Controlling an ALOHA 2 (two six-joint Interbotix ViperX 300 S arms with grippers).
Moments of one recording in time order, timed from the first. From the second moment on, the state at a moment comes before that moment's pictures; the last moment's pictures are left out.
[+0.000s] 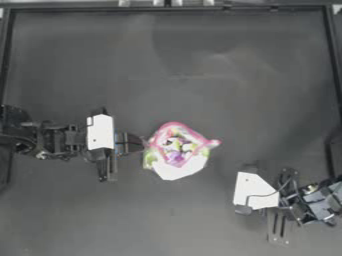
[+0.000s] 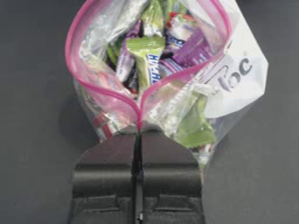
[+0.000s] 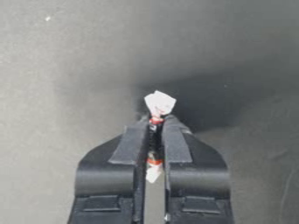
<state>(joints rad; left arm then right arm) 0.08 0.08 0.96 -0.12 -0.58 0.14 0.42 -0.04 0.85 -0.14 0.61 0.82</state>
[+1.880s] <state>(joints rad) 0.07 0.08 0.95 -0.12 -0.58 0.14 0.02 -0.18 0.58 -0.46 0.52 0.50</state>
